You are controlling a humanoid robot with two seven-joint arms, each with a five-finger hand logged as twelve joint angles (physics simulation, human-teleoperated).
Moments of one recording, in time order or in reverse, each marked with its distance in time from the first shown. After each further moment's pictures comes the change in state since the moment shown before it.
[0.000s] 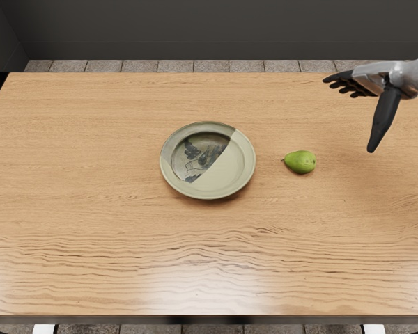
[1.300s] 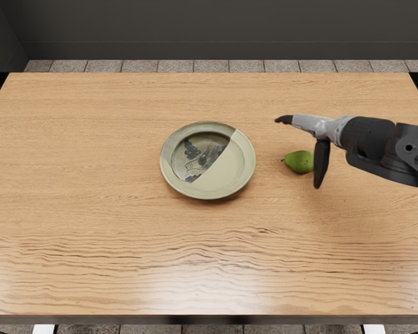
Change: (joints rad) left arm 0.000 0.000 0.000 0.000 0.000 0.000 0.000; right arm -0.221 0.209 -0.045 0.246 -0.477 -0.330 -0.076
